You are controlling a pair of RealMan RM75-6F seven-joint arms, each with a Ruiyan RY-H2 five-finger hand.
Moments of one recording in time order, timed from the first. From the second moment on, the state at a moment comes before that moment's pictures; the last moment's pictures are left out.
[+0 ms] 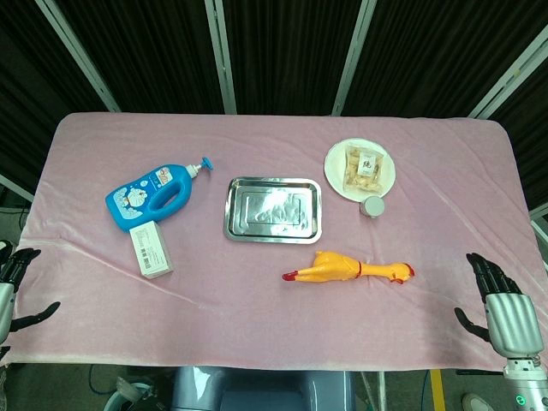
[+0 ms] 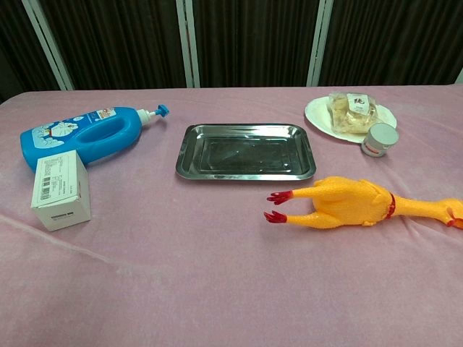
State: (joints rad) left arm -0.04 -1.13 -0.03 -1.59 1.54 1.57 0.10; right arm 0.04 -1.17 0.04 -1.58 -1.57 1.54 -0.05
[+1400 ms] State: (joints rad) left arm -0.05 -1.11 -0.03 -1.61 1.56 1.57 0.11; right arm 0.26 -1.15 0.07 -1.60 -1.59 1.22 0.04
